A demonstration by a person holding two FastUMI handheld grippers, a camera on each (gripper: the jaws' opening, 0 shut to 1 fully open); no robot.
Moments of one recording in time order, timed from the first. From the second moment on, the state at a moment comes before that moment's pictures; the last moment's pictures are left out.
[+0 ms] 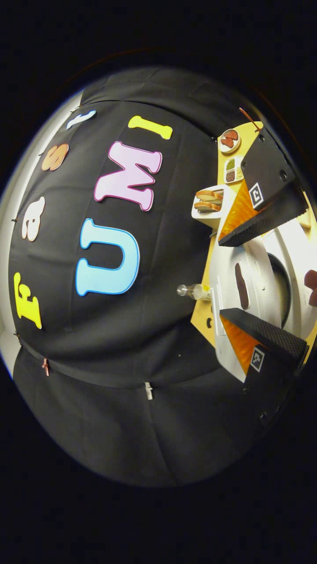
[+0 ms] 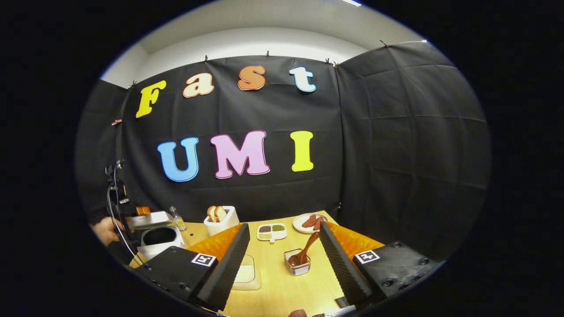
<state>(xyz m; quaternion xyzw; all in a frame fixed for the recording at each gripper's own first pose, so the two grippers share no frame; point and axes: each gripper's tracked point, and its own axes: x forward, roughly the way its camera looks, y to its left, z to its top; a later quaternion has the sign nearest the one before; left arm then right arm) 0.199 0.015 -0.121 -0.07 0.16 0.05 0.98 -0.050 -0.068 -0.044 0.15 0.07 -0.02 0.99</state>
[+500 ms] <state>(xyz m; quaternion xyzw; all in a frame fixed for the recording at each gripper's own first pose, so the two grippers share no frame) 0.183 0.007 -0.184 -0.04 0.20 0.09 0.98 -0.055 -0.064 -0.058 0.16 0.10 0.00 0.98</state>
